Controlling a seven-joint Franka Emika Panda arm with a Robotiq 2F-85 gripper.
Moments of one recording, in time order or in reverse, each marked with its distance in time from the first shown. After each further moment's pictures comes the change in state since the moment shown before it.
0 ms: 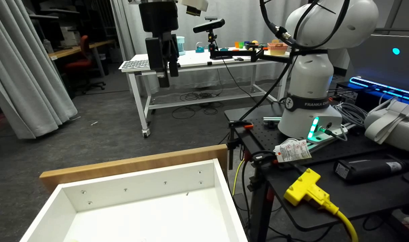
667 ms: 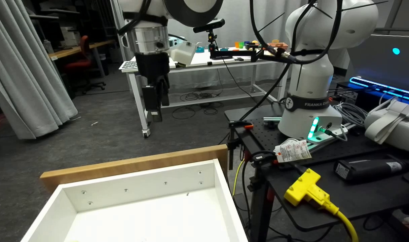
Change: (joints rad) arm -0.003 0.250 -0.020 -0.009 -0.127 0.281 0.008
